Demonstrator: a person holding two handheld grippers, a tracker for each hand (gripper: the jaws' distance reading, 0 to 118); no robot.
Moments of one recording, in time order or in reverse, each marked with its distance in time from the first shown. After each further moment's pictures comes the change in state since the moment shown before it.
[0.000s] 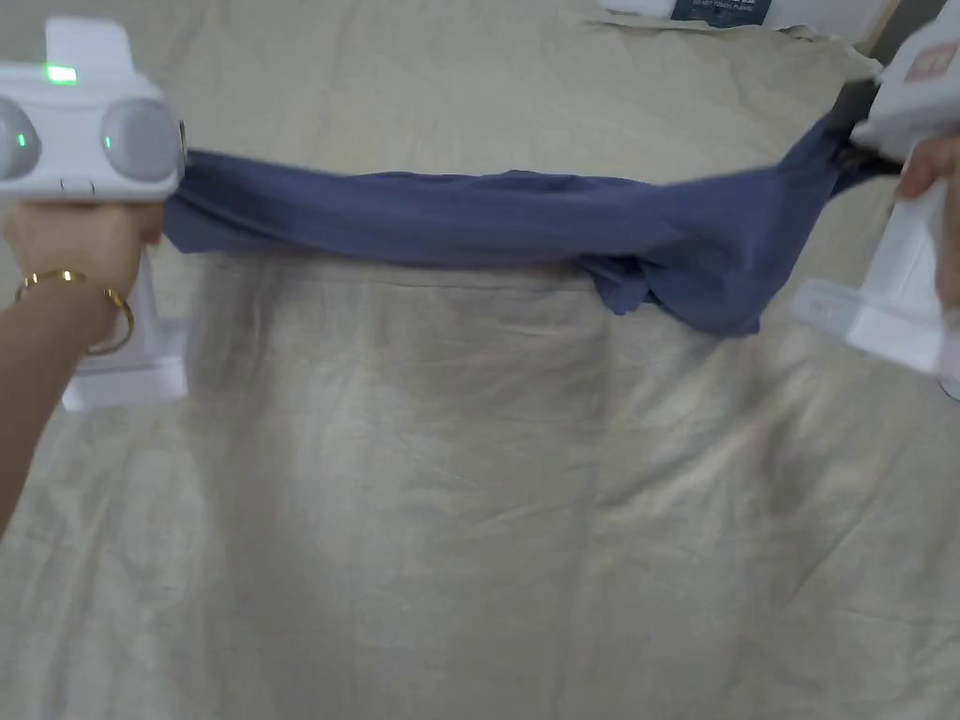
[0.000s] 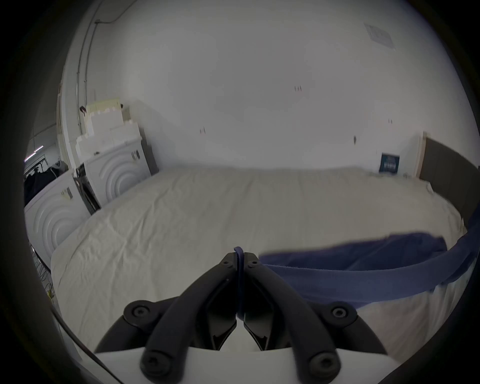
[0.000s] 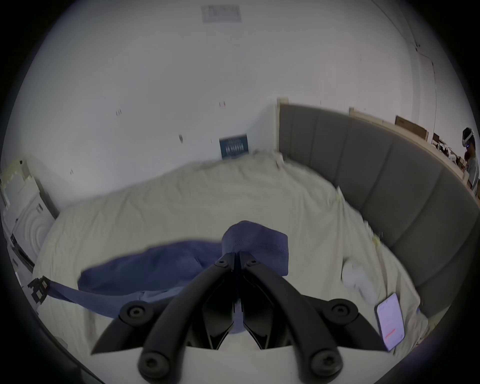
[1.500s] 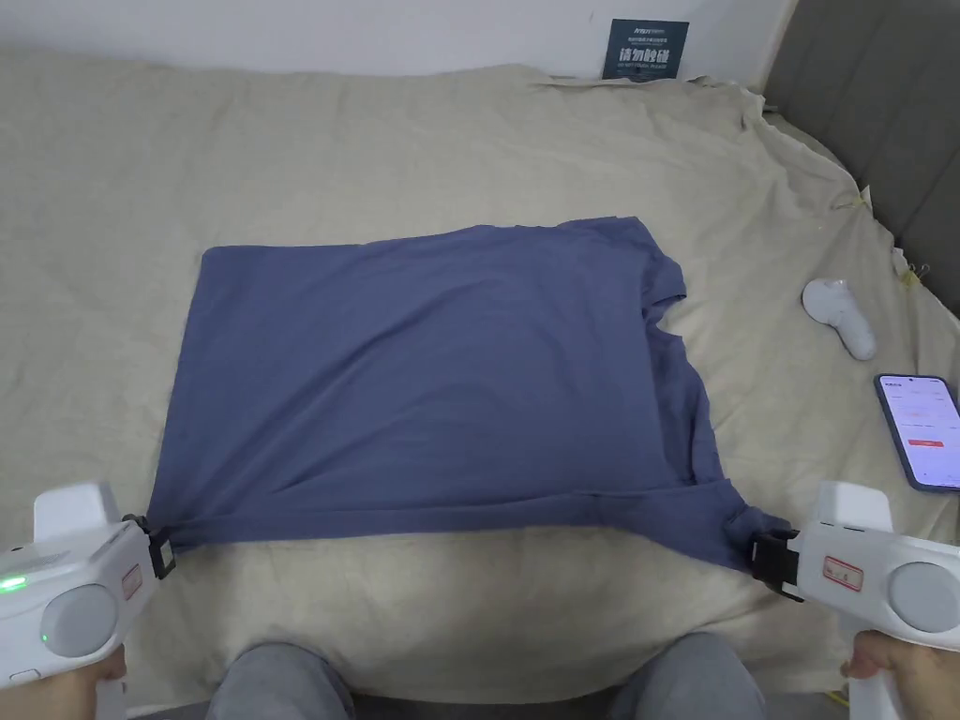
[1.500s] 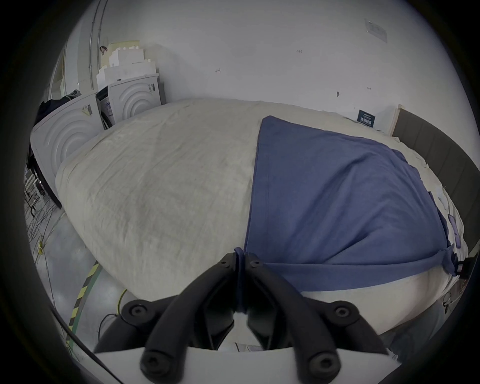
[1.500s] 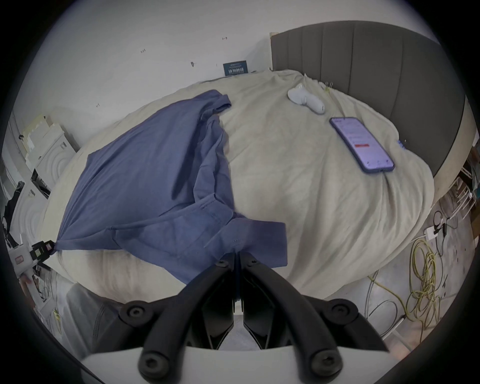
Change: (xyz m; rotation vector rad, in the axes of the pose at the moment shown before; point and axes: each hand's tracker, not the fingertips) left arm -0.110 -0.277 0.226 -0.191 -0.109 0.105; right arm 0.151 -0.329 0.170 -0.253 0.143 0.053
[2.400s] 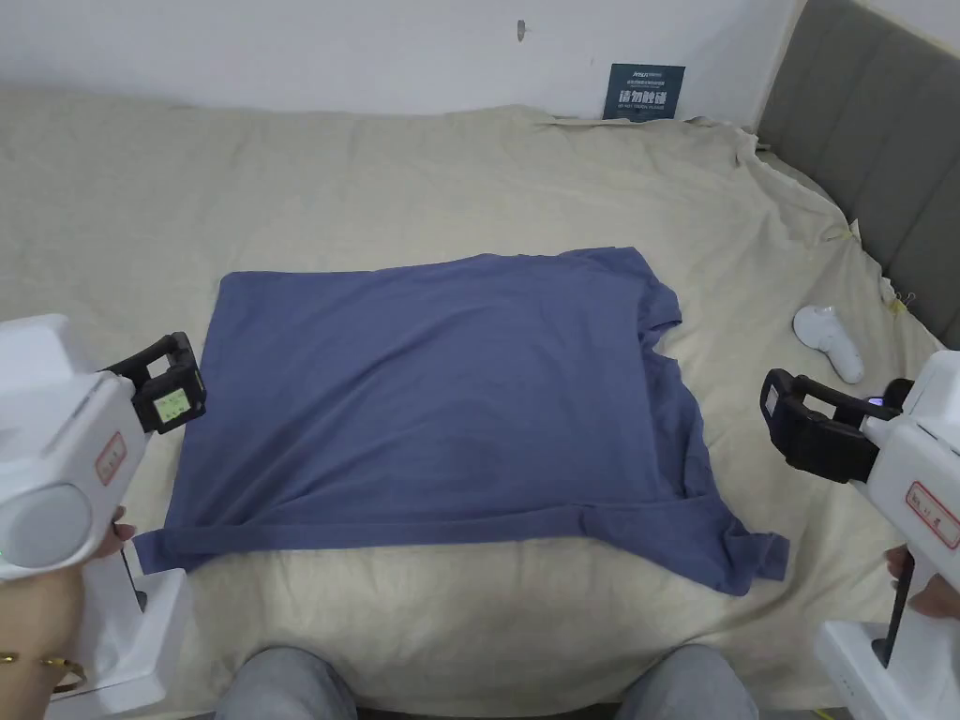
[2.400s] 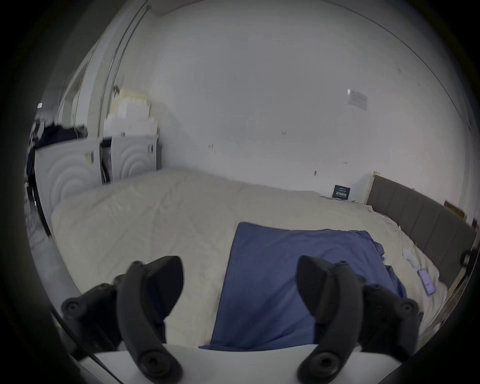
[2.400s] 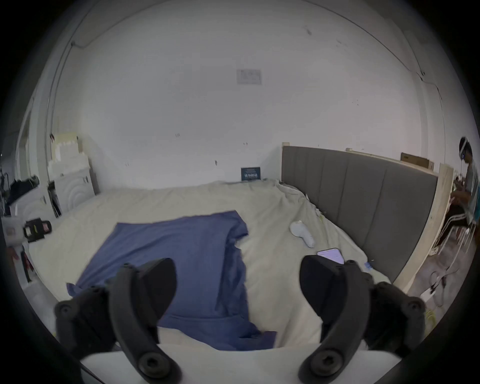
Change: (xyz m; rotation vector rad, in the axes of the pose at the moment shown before) left arm 0.023 0.080 0.109 0.478 -0.100 0.001; right arm -0.039 0.036 0.141 0.614 0.043 0.120
